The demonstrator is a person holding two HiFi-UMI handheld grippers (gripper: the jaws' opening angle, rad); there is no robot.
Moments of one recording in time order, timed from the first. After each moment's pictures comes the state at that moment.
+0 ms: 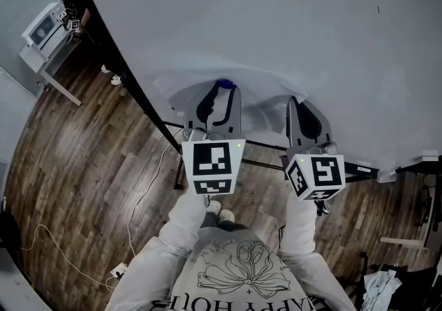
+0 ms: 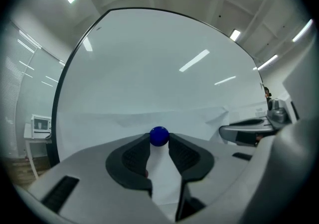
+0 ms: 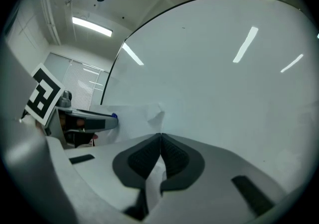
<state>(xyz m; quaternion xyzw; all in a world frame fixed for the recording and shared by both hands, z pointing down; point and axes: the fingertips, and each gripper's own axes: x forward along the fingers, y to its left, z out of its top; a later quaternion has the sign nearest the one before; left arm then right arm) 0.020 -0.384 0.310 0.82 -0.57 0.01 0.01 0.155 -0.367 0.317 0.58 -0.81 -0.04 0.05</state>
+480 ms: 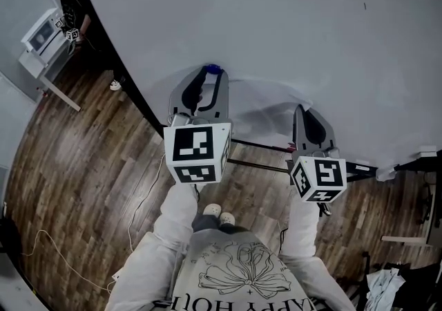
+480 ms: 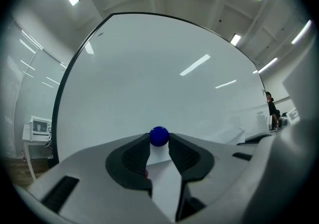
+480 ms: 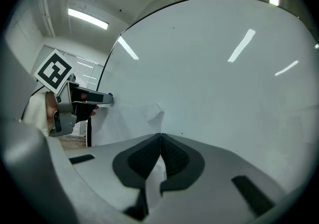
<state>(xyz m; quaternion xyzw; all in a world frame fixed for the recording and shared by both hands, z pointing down) 0.003 -0.391 0.274 0.82 -0.57 -0.01 0.00 0.189 -0.350 0.330 0.61 -0.79 -0.03 0.08</state>
